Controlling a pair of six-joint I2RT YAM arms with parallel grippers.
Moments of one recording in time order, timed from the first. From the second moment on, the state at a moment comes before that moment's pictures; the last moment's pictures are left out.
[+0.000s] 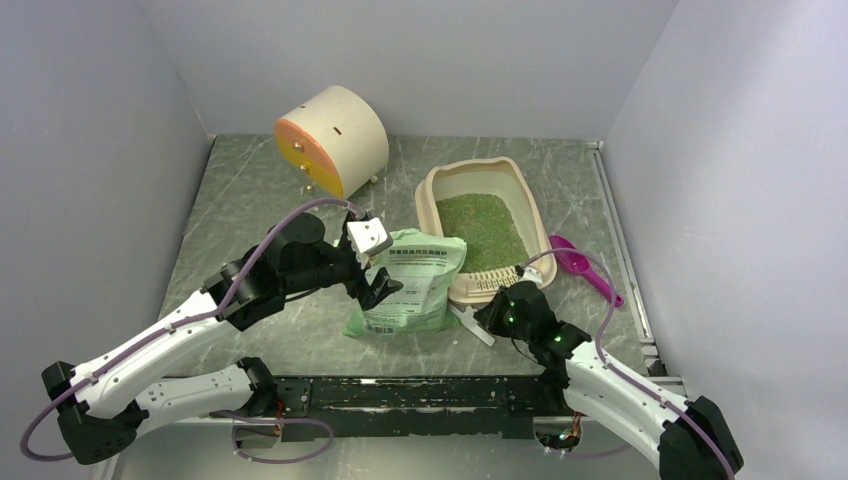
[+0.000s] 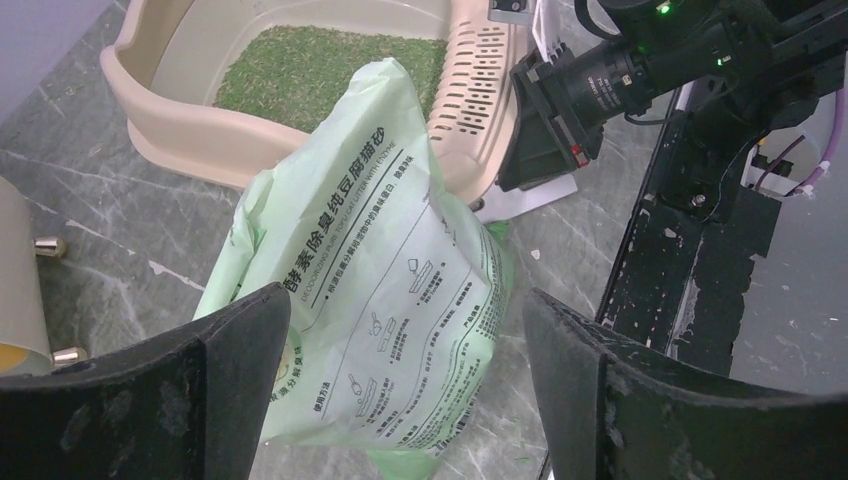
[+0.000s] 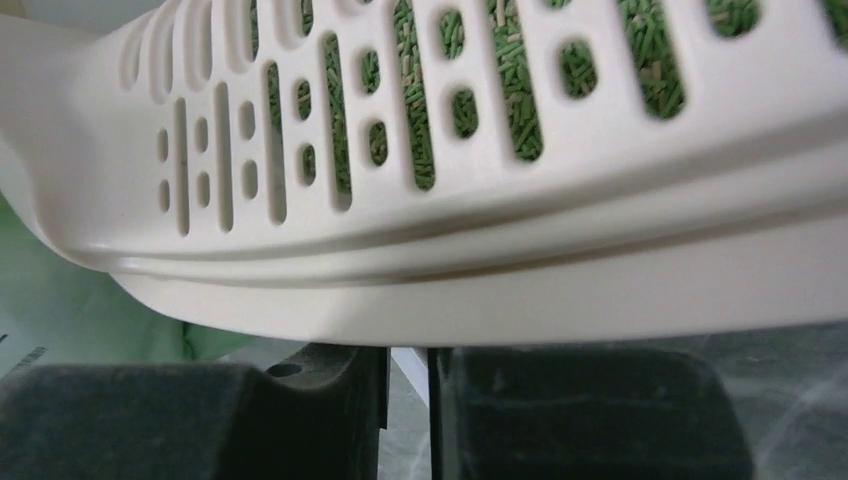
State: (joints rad) left arm -0.90 0.94 1.00 -0.42 0.19 0.11; right arm 0.61 0.72 0.17 -0.16 0.08 0.78
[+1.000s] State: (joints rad) left arm -0.90 0.97 1.01 -0.42 0.22 0.11; right arm 0.61 0.49 0.54 -0.79 0.16 0.91
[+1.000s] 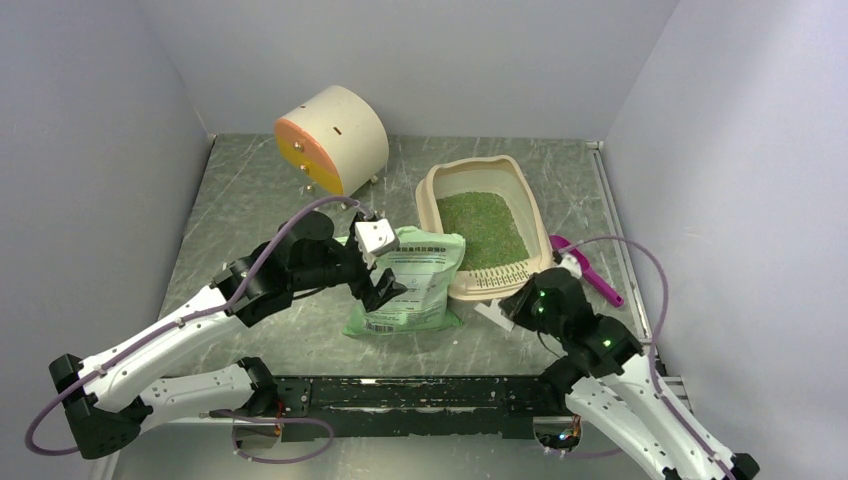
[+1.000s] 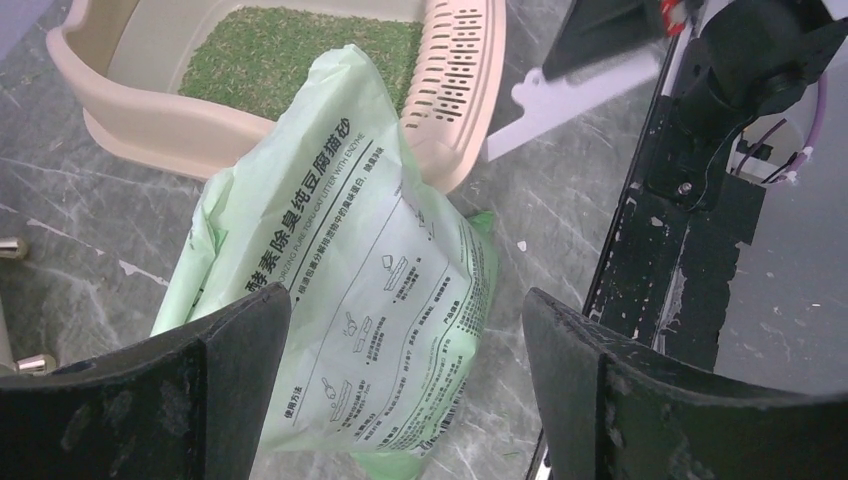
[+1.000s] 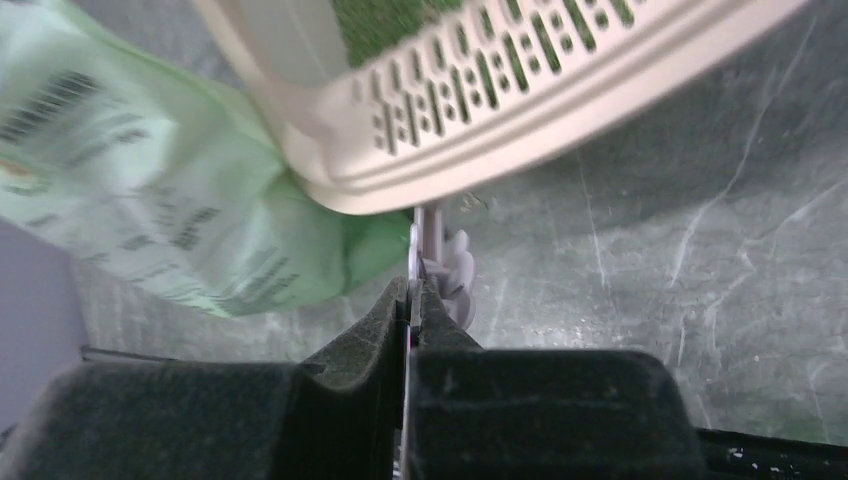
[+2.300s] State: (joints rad) left arm -0.95 1.30 1.23 -0.10 -0.21 -1.09; right arm 0.61 0.56 0.74 0.08 -0.10 0.27
